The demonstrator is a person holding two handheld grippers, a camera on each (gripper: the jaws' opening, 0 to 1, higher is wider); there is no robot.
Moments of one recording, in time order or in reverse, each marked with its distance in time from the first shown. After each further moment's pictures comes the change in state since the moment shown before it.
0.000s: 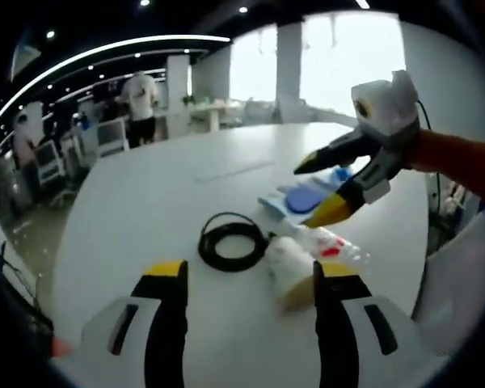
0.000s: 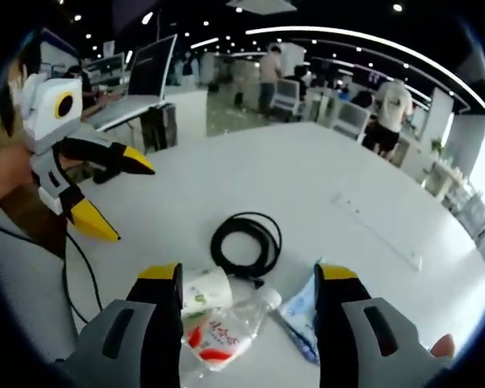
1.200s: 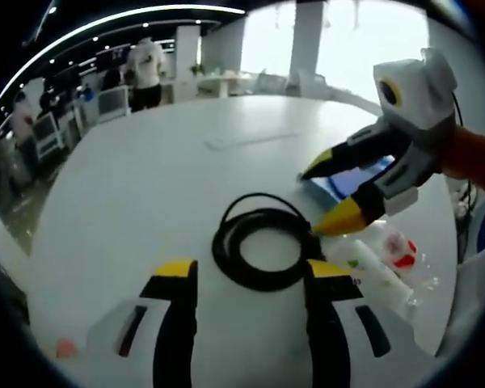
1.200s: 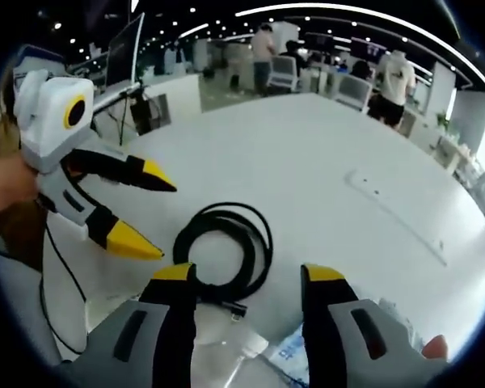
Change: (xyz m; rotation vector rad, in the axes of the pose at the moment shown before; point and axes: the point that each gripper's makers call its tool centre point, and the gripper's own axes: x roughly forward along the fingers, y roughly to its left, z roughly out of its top) left arm 0.098 0.040 -0.030 -0.060 0.142 0.022; right arm 0.085 -0.028 -0.022 0.077 0.094 0.041
